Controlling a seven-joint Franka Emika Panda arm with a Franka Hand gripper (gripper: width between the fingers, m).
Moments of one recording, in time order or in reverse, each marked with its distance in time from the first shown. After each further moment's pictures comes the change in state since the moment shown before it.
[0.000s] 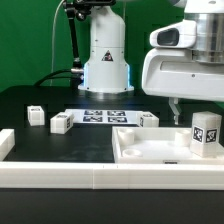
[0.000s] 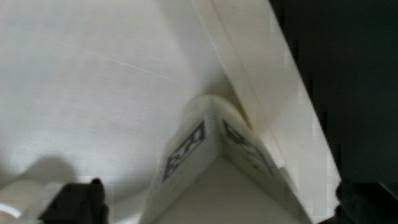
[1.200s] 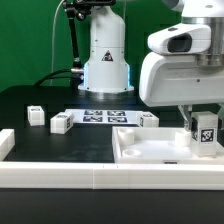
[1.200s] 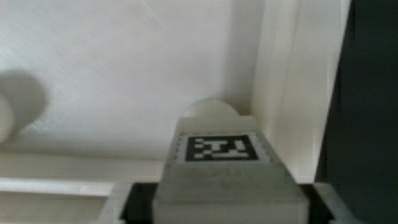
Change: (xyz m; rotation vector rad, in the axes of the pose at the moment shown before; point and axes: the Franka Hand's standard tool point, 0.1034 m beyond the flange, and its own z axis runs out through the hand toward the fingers) arm -0.003 0.001 0.006 0.003 0.010 -0.447
